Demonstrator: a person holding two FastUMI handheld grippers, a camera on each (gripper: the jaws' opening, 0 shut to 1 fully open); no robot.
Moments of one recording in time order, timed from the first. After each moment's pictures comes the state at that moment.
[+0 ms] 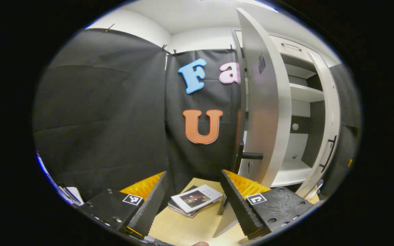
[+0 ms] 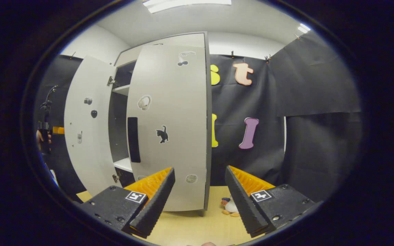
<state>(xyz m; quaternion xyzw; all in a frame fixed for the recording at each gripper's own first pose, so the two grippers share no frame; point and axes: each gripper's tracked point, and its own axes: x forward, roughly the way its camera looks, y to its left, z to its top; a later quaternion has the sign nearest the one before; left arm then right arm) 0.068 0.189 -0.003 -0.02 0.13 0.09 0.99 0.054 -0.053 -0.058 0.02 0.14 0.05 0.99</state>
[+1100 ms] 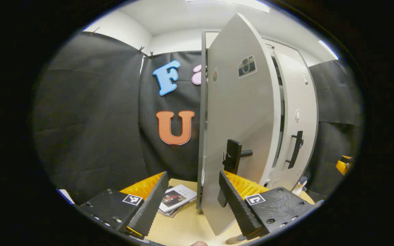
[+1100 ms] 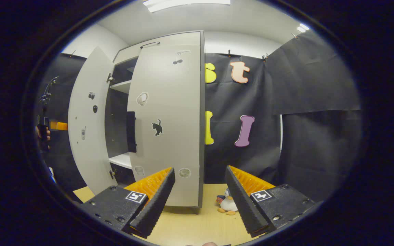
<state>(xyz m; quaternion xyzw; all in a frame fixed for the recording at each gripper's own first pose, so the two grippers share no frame) 0.068 0.101 0.000 -0.02 0.12 0.01 0.99 0.043 -0.072 -0.067 0.00 0.14 0.04 0.99</state>
